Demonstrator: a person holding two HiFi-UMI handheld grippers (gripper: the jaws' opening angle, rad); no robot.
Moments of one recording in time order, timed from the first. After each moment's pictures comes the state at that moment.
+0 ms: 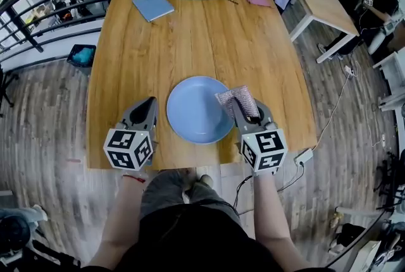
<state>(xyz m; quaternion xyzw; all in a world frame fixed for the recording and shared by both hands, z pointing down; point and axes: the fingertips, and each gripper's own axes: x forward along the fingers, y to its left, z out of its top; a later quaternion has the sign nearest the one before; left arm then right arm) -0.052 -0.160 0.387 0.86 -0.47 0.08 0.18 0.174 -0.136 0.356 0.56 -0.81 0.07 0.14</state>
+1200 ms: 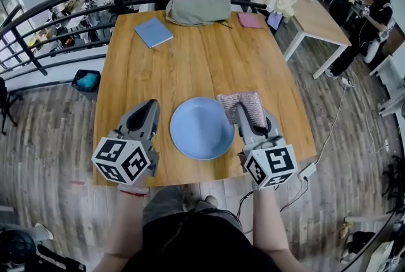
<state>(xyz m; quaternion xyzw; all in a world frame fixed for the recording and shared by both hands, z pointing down) -0.045 -0.159 0.276 0.88 -0.44 -0.03 0.16 0.167 -0.122 0.256 0.58 -0.81 0.00 0.00</state>
